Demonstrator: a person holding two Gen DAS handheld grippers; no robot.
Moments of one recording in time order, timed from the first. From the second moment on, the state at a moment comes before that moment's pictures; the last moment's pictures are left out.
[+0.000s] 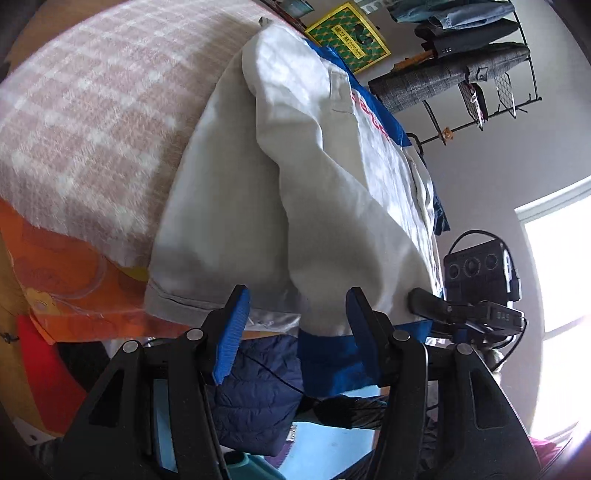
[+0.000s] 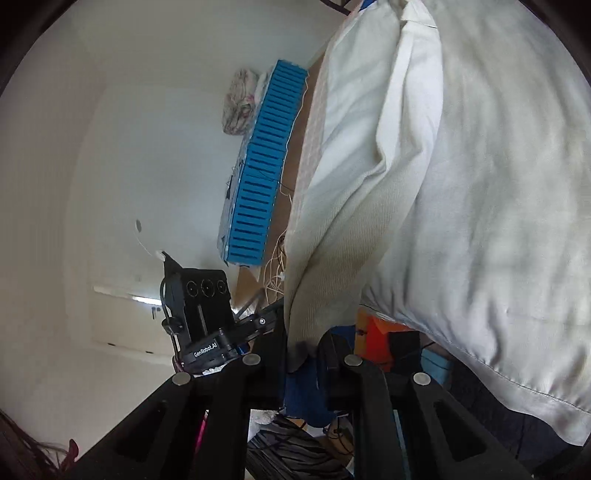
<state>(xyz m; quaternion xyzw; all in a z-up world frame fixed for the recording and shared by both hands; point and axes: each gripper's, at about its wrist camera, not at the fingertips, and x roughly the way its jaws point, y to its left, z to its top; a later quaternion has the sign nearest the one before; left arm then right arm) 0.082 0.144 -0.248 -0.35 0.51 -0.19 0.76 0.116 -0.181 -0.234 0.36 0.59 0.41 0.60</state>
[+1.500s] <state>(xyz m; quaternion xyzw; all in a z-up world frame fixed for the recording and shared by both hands) 0.059 0.158 -0.237 -0.23 0.51 -0.10 0.82 0.151 -0.083 -0.145 -0.01 0.54 0.34 0.77</state>
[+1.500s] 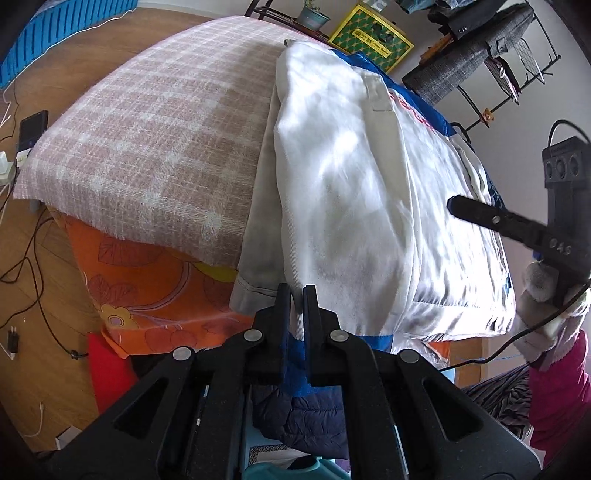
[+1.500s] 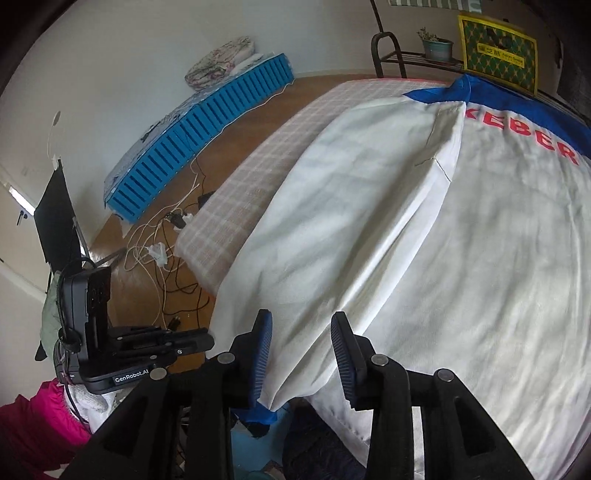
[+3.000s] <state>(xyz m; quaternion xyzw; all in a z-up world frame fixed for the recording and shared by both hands) 0.119 0.183 -0.247 -0.32 0.50 -0.10 0.80 0.339 0.079 -0.217 -0.07 0.68 0.24 0.69</state>
